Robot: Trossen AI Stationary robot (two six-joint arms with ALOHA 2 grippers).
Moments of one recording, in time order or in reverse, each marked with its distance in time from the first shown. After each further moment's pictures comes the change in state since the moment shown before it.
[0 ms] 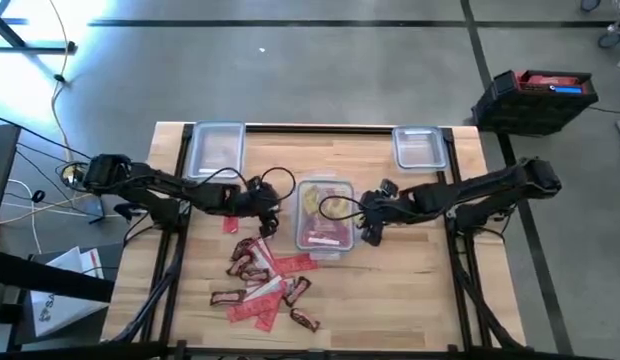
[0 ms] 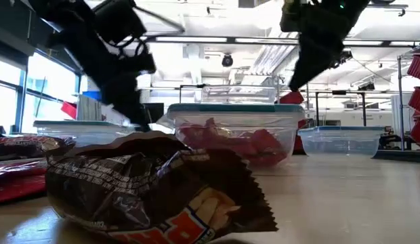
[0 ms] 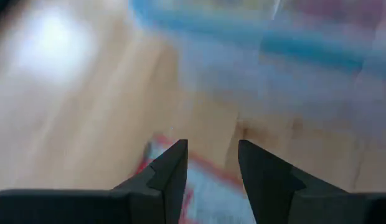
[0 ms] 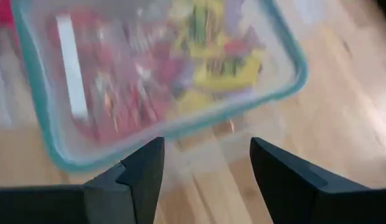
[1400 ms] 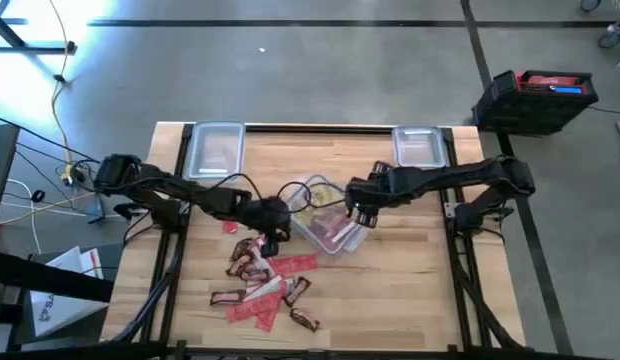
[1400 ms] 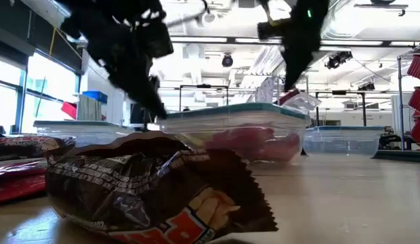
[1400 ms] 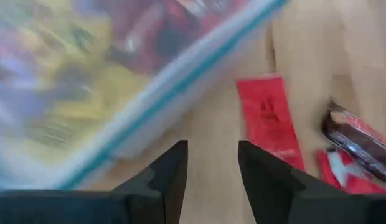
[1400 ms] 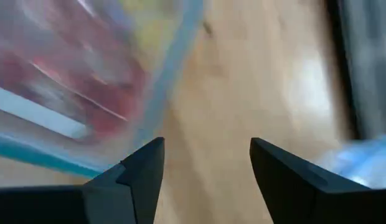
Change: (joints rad) left arm -0.096 0.083 0.170 -0.116 0.205 0.033; right arm -0.067 0.205 0.340 -0.310 -0.004 -0.056
